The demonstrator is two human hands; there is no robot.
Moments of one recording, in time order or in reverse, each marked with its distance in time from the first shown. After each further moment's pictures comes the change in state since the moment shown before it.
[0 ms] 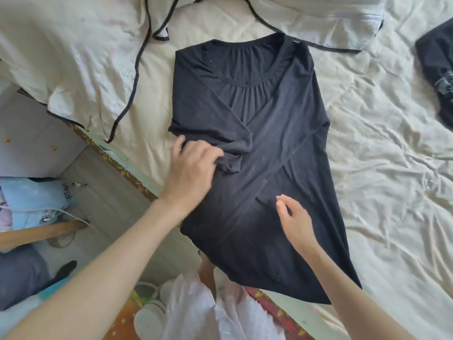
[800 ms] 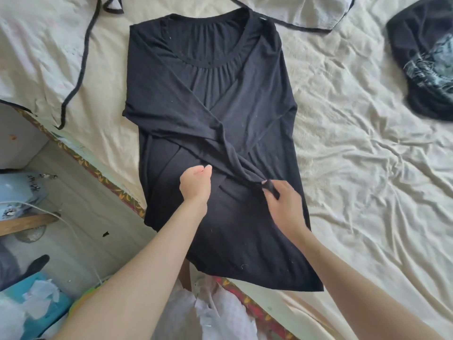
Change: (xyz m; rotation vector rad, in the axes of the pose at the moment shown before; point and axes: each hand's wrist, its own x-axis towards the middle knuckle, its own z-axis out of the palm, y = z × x) left_hand 0.004 0.089 0.101 -0.900 -0.102 -1.313; right_hand 0.025 0.036 -0.049 -0.114 0.122 -0.246
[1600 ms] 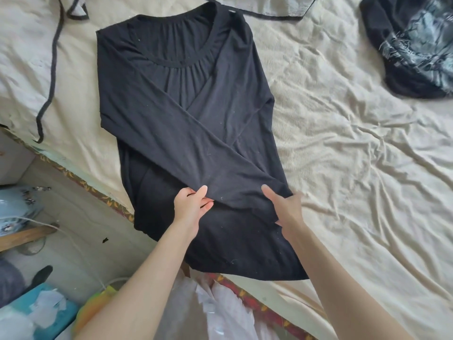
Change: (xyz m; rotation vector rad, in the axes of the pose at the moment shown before) left_hand -0.028 -0.029 0.003 -0.281 -0.187 -0.201; right_hand -0.007 0.011 -0.024 0.621 -0.003 0.887
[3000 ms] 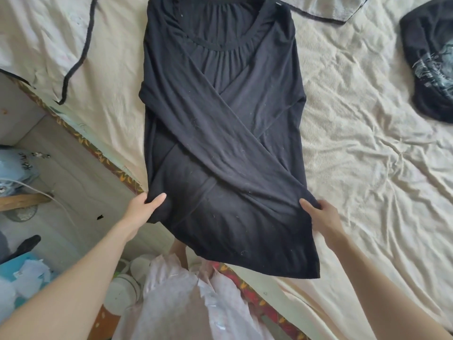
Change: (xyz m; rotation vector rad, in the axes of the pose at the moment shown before) left_hand 0.060 -0.028 -0.158 0.591 0.014 0.066; right_hand 0.028 0.020 -0.049 -0.479 0.040 -0.229
